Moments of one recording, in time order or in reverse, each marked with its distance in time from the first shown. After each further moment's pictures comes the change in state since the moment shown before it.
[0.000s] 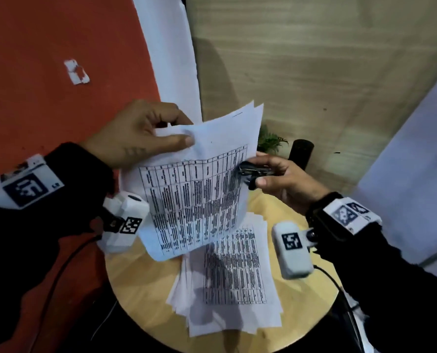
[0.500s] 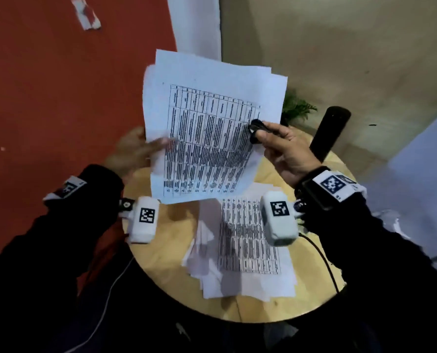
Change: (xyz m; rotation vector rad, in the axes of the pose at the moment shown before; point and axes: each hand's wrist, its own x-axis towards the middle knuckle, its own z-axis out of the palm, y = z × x) left_hand -0.074 -0.144 0.050 -0.553 0.347 -0.750; right_hand 0.047 0.045 0.030 0.260 0.271 0.010
